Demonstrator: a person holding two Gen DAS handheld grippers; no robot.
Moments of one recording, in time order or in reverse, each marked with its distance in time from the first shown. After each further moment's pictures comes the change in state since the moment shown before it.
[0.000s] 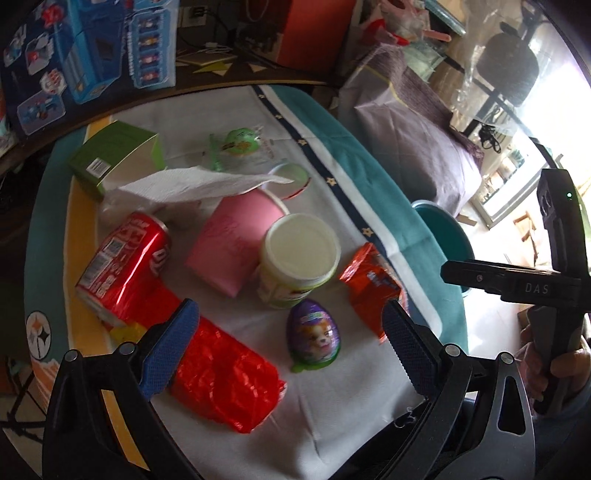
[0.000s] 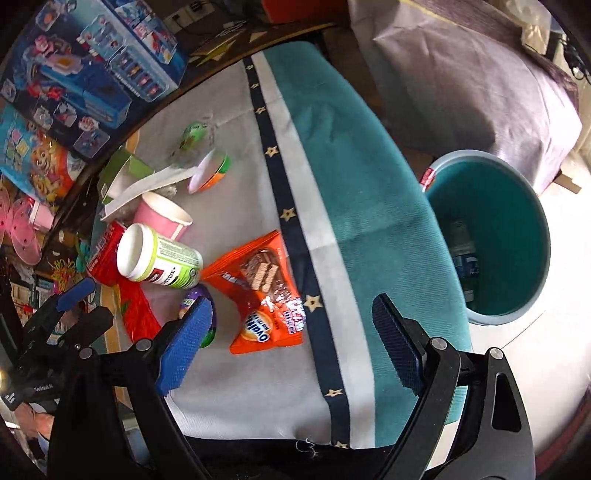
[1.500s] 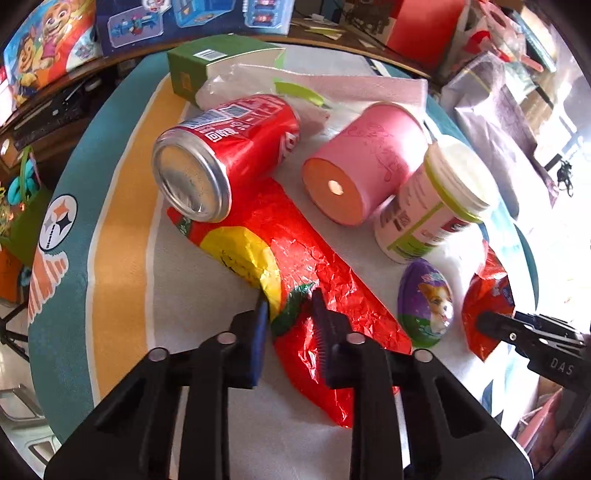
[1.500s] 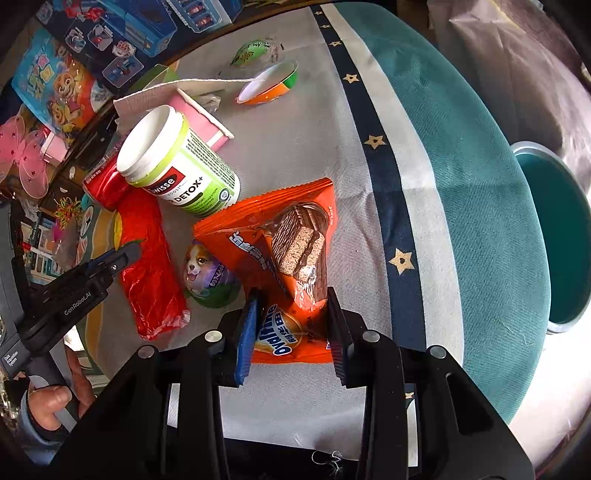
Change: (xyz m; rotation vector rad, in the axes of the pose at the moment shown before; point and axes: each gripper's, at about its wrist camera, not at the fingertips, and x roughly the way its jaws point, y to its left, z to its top) left arm 0.033 0.034 -0.059 -0.236 0.023 0.197; right arm 0.058 0.036 -0.049 -0.170 0.072 0.048
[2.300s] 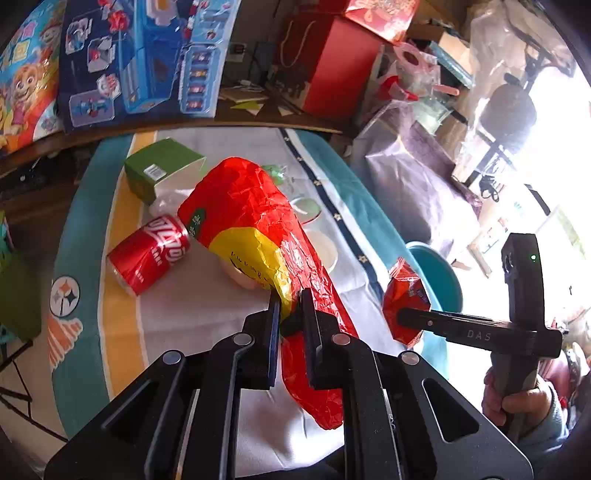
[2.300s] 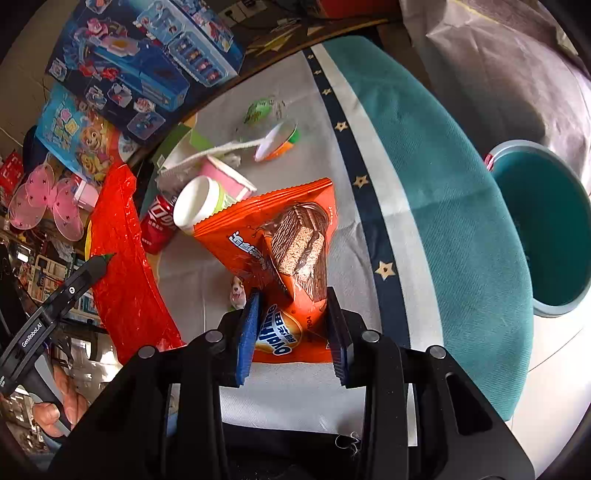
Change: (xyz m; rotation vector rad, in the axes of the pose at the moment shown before) left arm -0.112 -0.033 0.019 0.129 -0.204 -0.223; right arm -0.063 -0.022 0.000 0.104 -0.136 0.141
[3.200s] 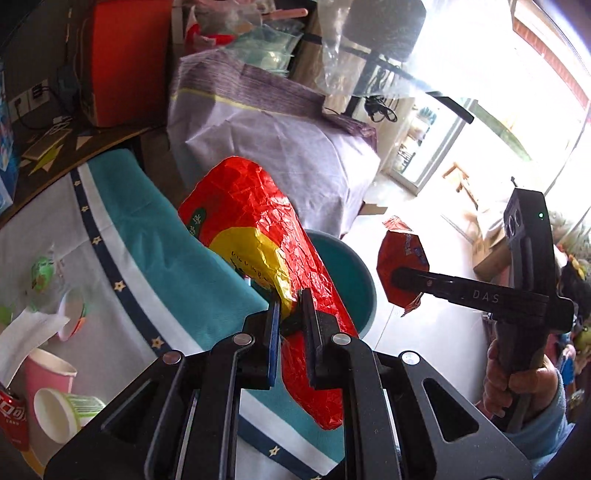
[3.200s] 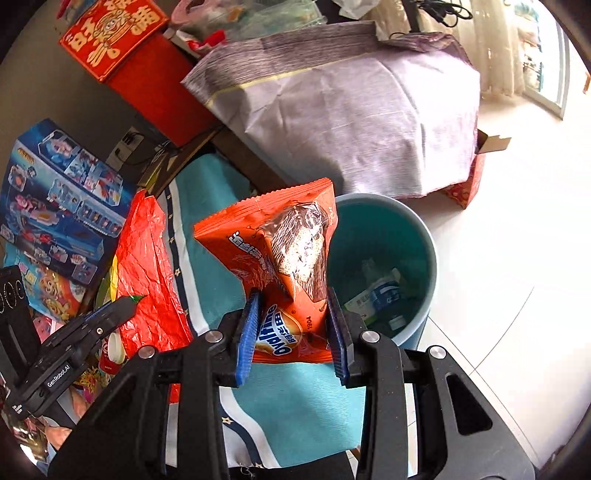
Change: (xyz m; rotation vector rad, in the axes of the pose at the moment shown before) left arm 0.138 -0.234 0.058 0.401 0.176 -0.297; right arm -0.136 -0.197 0.018 0.376 -0.294 -0.169
